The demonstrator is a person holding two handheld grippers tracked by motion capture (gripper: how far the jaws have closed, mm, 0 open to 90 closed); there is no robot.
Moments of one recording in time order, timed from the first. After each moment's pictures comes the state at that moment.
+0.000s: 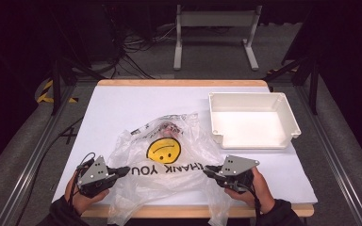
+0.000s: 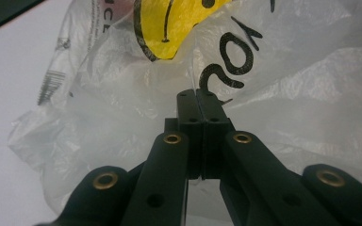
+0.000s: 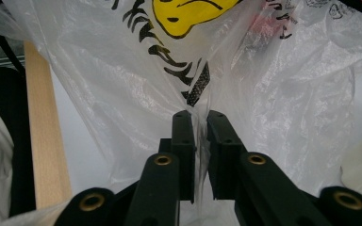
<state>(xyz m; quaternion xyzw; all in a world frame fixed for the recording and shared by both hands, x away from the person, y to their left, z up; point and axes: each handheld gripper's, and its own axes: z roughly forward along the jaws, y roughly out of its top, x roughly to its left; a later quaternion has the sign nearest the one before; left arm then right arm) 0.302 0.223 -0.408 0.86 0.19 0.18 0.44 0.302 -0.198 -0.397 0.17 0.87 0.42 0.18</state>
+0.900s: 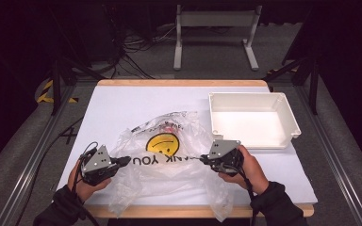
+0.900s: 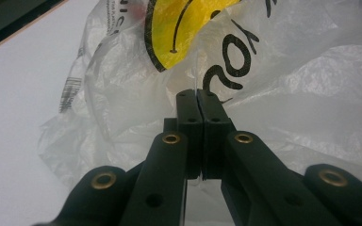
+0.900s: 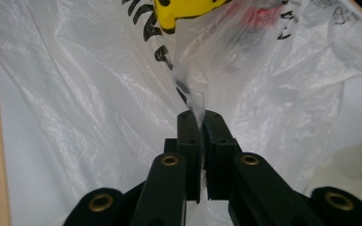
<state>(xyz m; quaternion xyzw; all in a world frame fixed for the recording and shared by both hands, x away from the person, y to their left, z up) 0.331 0.222 -0.404 0.86 0.20 0.19 0.43 0.344 -0.176 -0.379 0.16 0.91 0.34 0.18</state>
